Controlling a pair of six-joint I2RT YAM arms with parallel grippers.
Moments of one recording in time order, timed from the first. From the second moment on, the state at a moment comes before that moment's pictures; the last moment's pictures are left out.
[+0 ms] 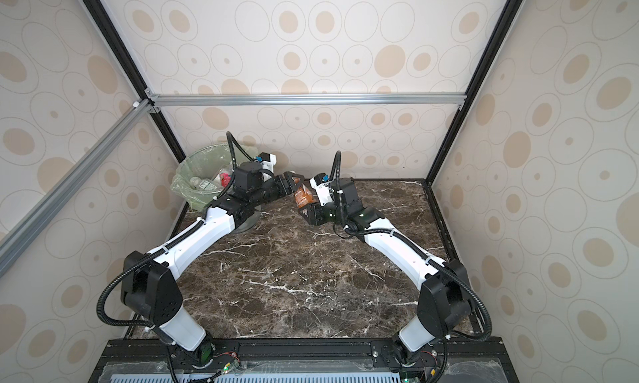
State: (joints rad) left arm -0.46 1.66 1.45 -0.10 0.27 -0.74; right arm 0.56 1.55 1.32 -0.27 -0.37 0.27
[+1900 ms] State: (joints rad) left arm -0.03 1.21 1.39 -0.15 0.15 -0.34; right arm 0.52 1.31 1.05 -0.26 0.04 0.27
